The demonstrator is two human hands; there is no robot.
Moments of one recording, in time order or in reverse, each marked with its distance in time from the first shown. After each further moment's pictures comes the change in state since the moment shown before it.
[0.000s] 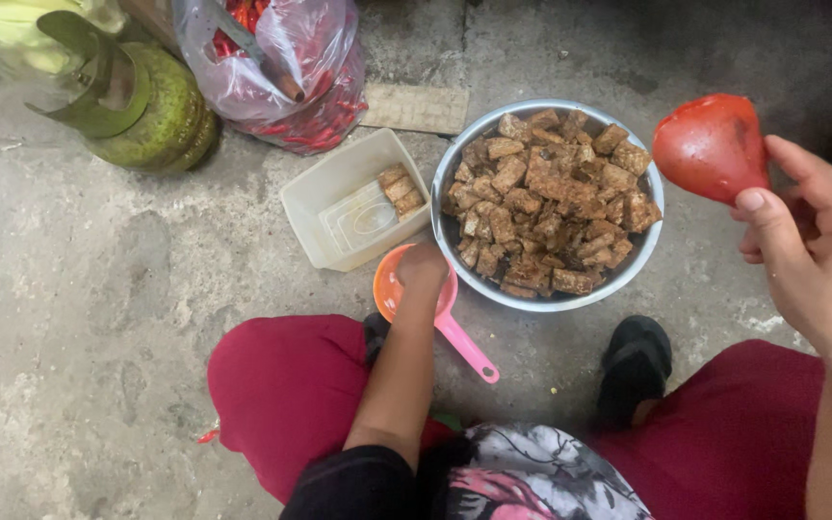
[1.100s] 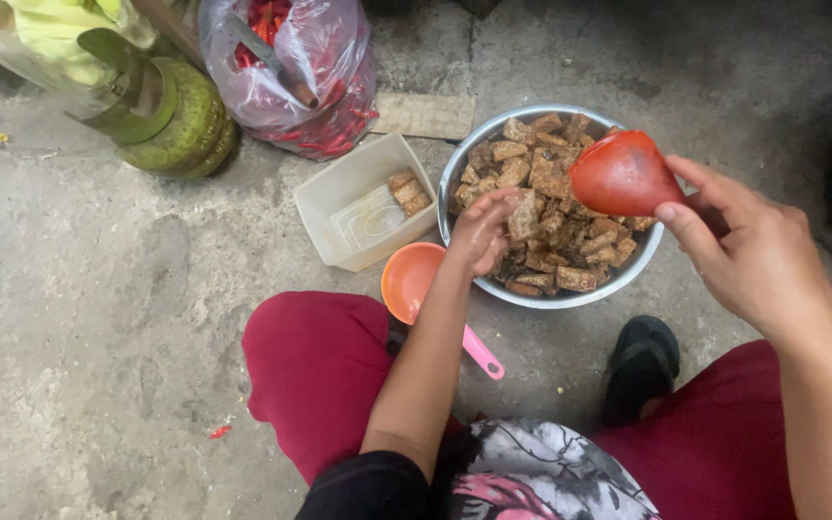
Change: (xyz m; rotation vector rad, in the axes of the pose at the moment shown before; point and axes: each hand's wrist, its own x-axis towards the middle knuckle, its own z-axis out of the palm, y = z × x) left_hand -0.049 0.092 -0.072 -1.824 -0.551 0.318; right_hand -0.013 -0.025 0.011 -0.233 -0.136 -0.095
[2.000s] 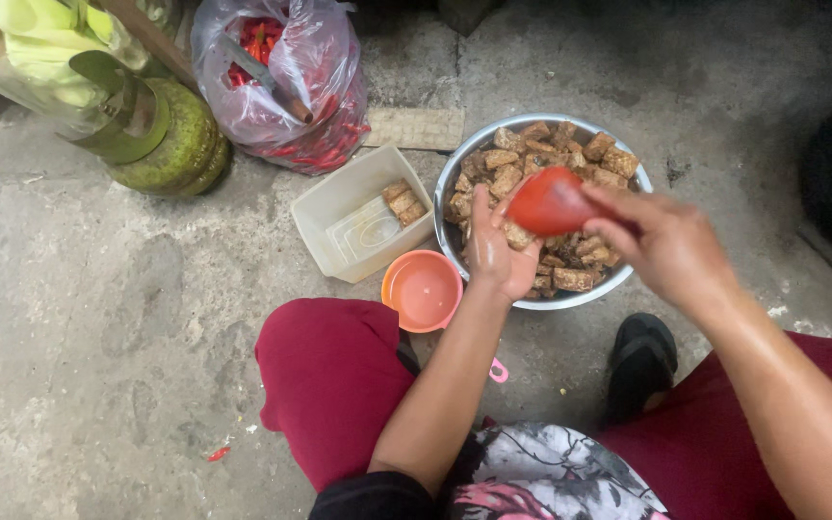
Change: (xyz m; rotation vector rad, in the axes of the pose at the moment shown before) left_hand -0.068 0.036 0.099 -0.485 0.162 0.034; right_hand 0.005 -0.017 0.046 -0.062 0.000 -0.327
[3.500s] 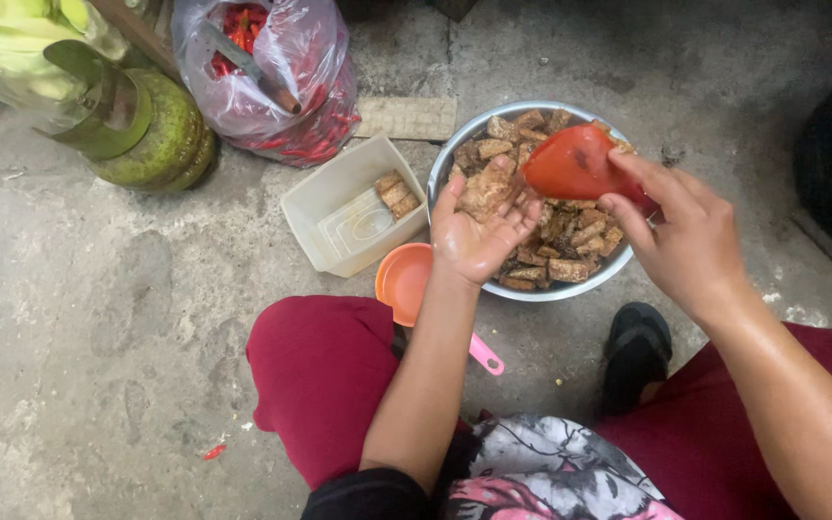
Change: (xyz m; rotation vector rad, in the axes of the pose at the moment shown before) left_hand 0.016 0.031 -0.033 -0.394 -0.308 -0.235; right_hand -0.010 0.006 -0.001 0.000 0.113 0.150
